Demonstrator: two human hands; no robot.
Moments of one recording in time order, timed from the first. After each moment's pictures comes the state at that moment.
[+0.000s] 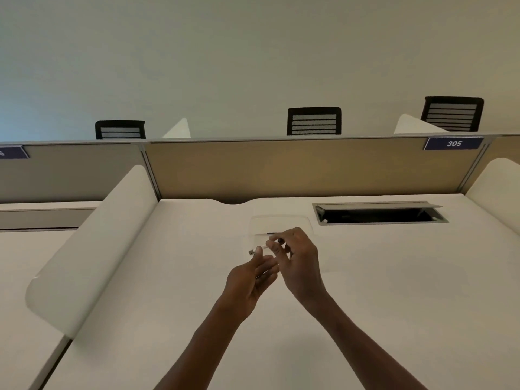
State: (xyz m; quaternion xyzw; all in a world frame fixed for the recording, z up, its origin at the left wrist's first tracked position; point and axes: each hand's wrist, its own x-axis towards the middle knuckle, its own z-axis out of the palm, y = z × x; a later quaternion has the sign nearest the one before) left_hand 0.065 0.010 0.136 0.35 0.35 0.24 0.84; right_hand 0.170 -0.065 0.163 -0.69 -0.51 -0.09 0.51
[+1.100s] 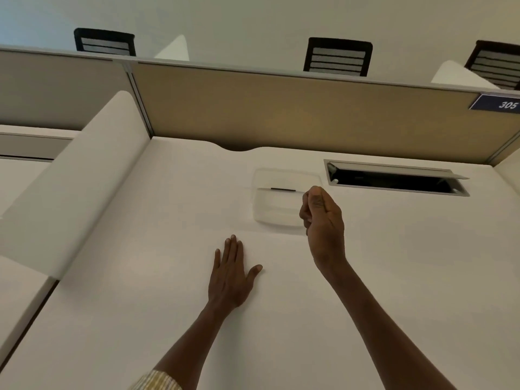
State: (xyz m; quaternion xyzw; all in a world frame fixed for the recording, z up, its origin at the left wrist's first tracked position) left_hand 0.038 0.033 -0.044 0.88 0.43 0.06 0.18; right_hand 0.186 -0.055 0.170 -0.63 -0.35 0.20 0.66
